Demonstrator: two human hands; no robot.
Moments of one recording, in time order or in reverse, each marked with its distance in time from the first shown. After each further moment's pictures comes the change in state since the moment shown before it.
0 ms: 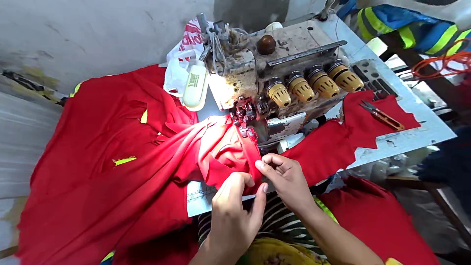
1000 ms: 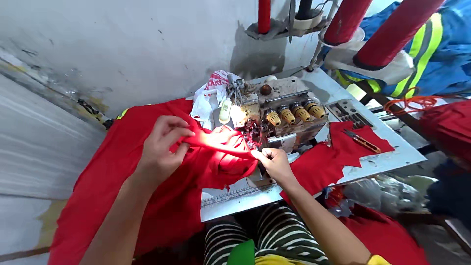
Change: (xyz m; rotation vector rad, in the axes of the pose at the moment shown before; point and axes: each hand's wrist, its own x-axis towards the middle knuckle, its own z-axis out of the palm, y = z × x) left_hand 0.108 -0.062 -0.153 0.233 -0.067 0.393; right_hand 0.053 -0.010 0.005 -0.311 0.017 -0.052
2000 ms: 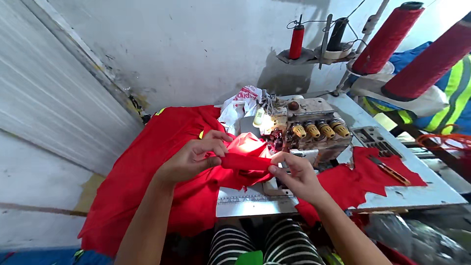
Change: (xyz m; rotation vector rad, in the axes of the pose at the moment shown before) left_hand -0.015 0.020 -0.032 -0.600 -0.230 -0.050; right_hand -0.004 -0.043 -0.009 0.118 -0.313 -0.750
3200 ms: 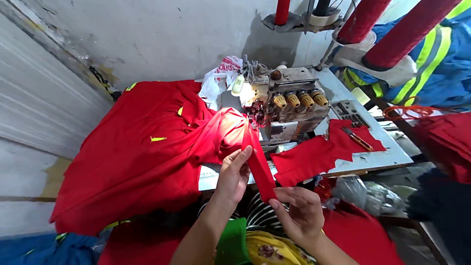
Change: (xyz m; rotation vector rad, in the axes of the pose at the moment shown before) left_hand 0.013 0.040 0.188 -1.224 0.791 -0.741; right_hand -0.122 -0.062 0.030 -0.156 0.323 -0.033
